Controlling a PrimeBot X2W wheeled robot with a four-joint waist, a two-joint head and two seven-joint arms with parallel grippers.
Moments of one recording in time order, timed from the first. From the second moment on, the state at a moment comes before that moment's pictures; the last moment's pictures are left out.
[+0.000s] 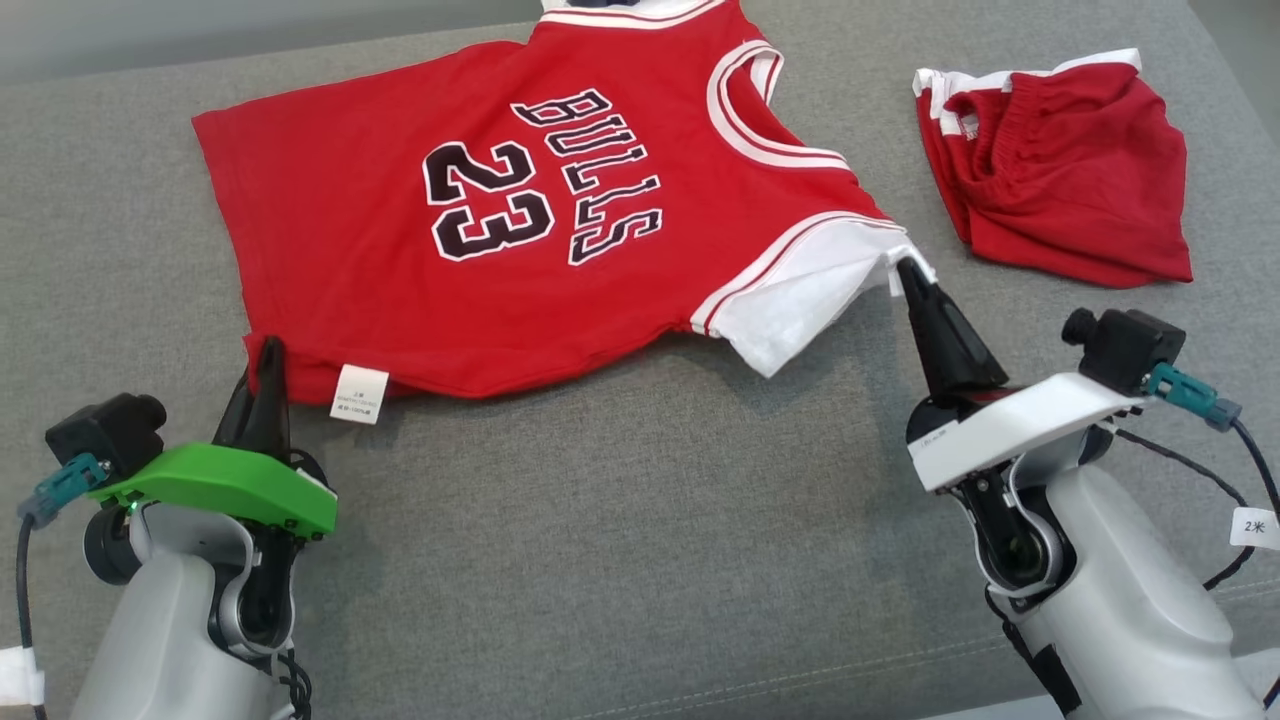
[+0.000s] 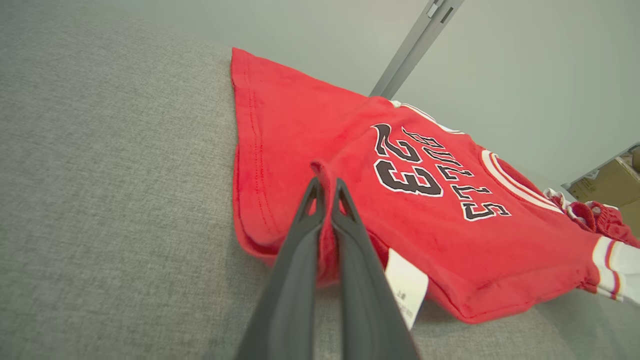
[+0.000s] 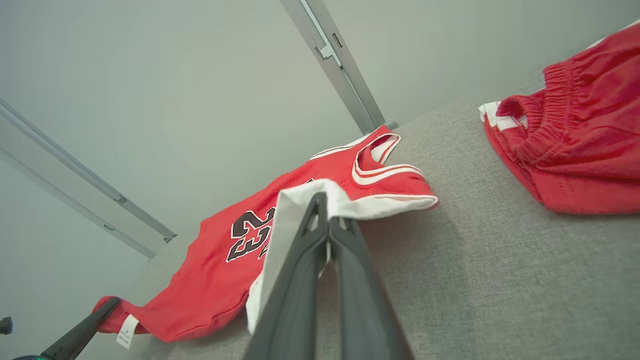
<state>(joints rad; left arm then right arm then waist) -0.33 0.14 -0.17 0.40 -0.73 -0.03 -0.14 -0.31 -0.13 0.34 0.28 0.75 0.11 -0.21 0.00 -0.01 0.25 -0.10</state>
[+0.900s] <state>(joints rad) -0.03 0.11 -0.10 0.55 -0.77 -0.10 -0.24 0.09 -0.18 0.51 0.25 0.79 0.12 -0.23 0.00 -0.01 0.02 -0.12</state>
